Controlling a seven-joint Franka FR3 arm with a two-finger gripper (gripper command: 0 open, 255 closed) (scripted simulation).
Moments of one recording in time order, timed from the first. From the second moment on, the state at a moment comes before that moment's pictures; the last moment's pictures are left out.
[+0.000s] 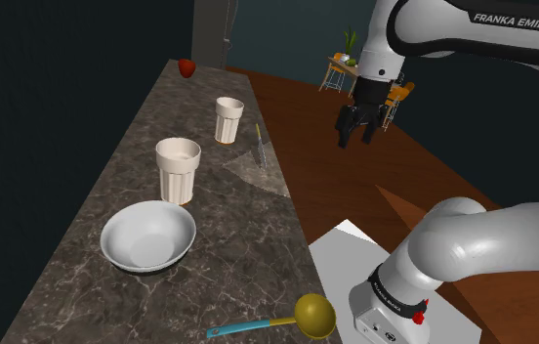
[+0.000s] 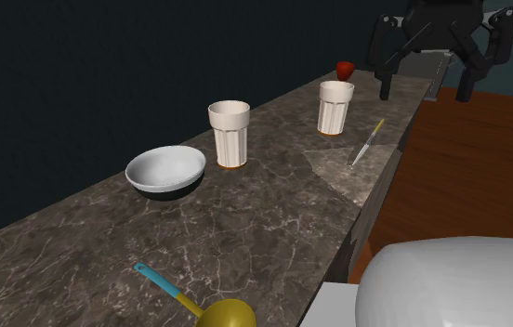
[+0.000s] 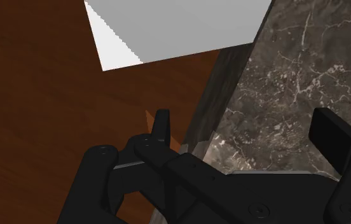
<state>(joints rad) -0.02 -0.77 0.01 -2.45 -0.03 1.53 0.16</state>
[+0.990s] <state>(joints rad) 0.05 -0.36 0.15 -2.28 0.08 1.80 0.31</state>
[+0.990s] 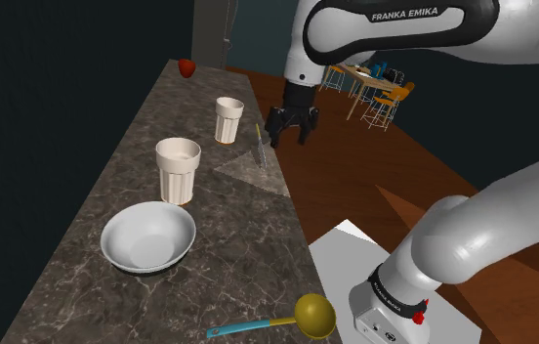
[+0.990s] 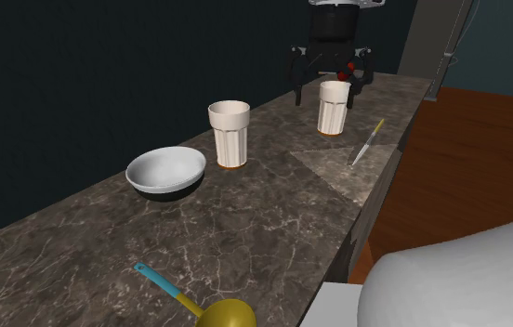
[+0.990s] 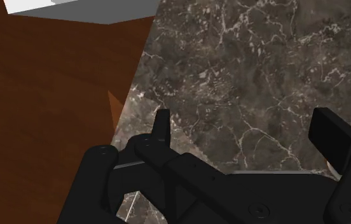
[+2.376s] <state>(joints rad) 0.16 0.29 0.27 -1.73 0.03 1.95 0.51</state>
